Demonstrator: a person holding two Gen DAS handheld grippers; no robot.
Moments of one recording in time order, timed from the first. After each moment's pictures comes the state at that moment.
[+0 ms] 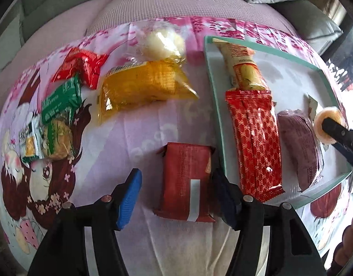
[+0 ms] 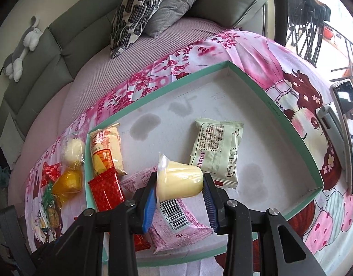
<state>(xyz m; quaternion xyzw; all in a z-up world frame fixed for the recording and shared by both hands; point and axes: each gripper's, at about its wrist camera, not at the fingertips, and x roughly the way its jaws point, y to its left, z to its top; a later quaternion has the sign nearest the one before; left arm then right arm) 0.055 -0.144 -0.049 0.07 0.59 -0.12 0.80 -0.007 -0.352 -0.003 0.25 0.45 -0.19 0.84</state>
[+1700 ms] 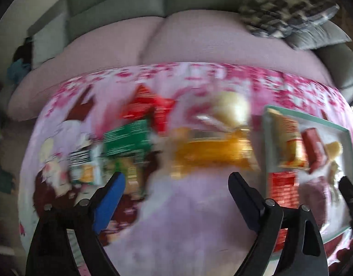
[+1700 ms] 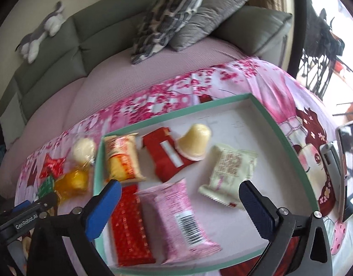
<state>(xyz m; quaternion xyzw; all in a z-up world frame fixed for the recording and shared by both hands) 0.098 -0.086 0.003 0.05 0.52 0.01 0.86 0.010 -0.320 0.017 0.17 0.42 -0.17 0.88</state>
